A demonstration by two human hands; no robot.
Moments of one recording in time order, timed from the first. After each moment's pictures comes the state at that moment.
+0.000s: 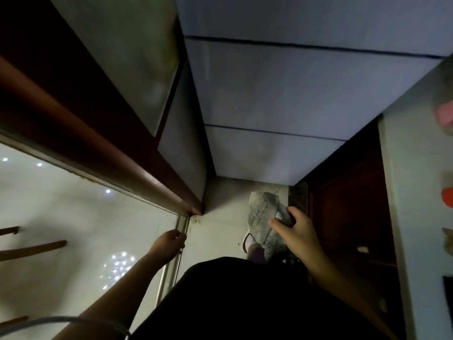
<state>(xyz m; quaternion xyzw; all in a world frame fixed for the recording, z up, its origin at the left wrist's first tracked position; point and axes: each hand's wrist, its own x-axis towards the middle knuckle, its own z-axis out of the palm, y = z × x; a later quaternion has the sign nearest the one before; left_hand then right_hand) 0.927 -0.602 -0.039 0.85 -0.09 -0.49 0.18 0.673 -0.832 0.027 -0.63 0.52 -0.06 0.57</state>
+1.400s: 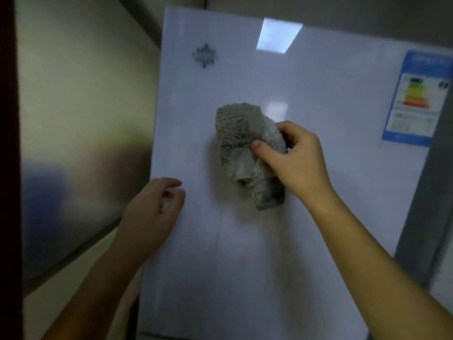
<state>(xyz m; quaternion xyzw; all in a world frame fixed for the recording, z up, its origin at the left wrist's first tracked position) 1.067 -0.908 0.468 0.67 -0.47 0.17 0.55 0.863 -1.053 0.592 -0.79 0.11 -0.57 0.20</state>
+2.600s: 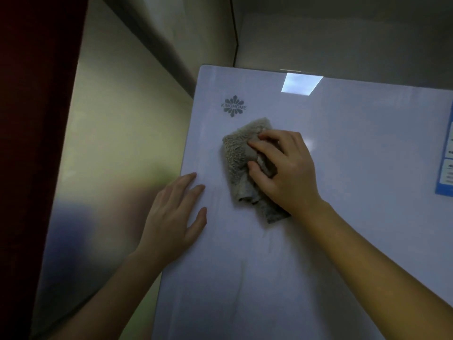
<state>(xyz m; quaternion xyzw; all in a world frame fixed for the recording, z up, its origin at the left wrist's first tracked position) 1.126 -0.945 0.507 0.62 -0.47 0.52 0.35 0.946 -1.100 0.638 -0.74 -0.07 -0.62 -0.24</state>
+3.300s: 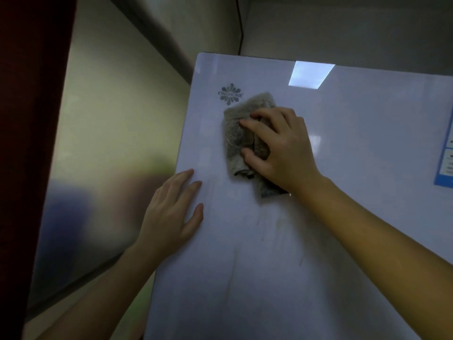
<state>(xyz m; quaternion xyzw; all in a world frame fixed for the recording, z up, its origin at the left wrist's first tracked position) 1.119 -0.952 0.488 0.62 -0.45 0.54 0.35 0.944 -1.107 0.659 -0.75 -0.06 -0.58 -0.31</state>
